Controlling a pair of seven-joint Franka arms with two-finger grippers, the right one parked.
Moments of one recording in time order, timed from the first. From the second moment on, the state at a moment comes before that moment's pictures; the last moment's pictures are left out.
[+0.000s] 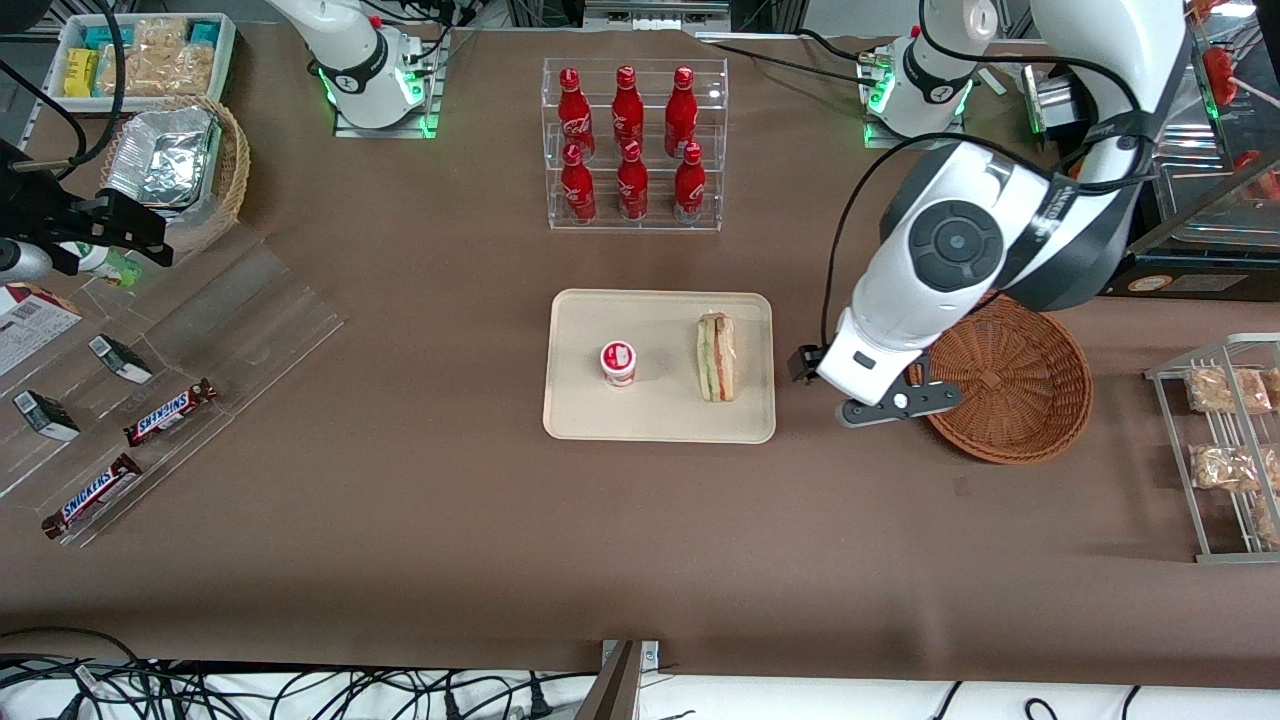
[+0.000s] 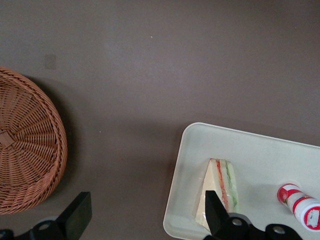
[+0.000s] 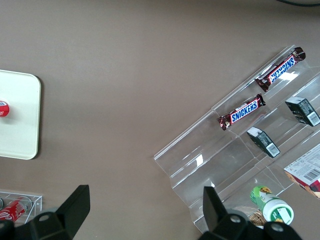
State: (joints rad) arm 0.04 0.50 -0.55 -1.43 0.27 1.83 -0.75
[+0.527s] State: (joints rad) arm 0.12 0.47 -0.55 -1.43 0.25 1.77 -0.69
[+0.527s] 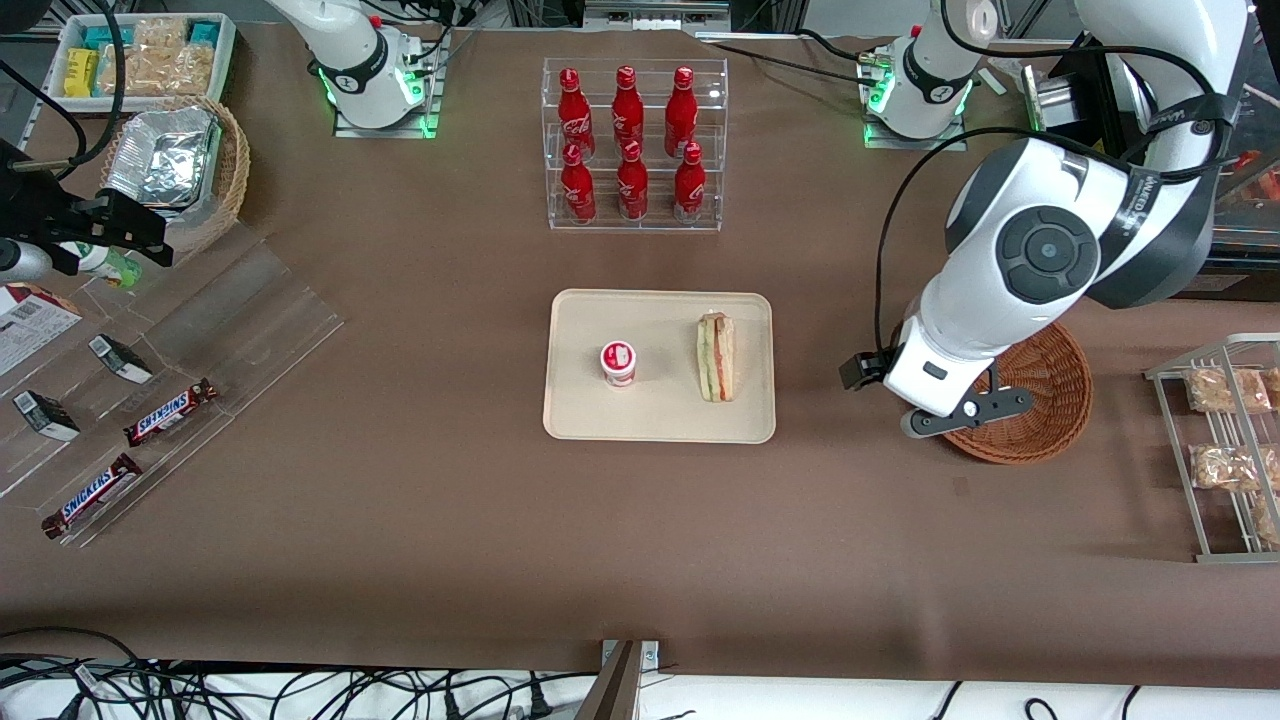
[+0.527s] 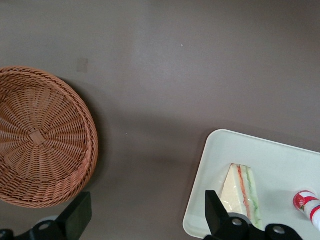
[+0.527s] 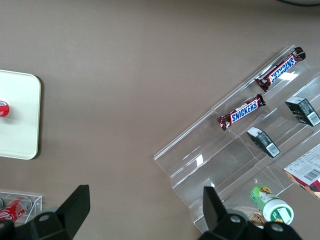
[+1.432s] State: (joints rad) arm 0.07 0.14 -0.18 -1.57 0.00 1.63 -0.16
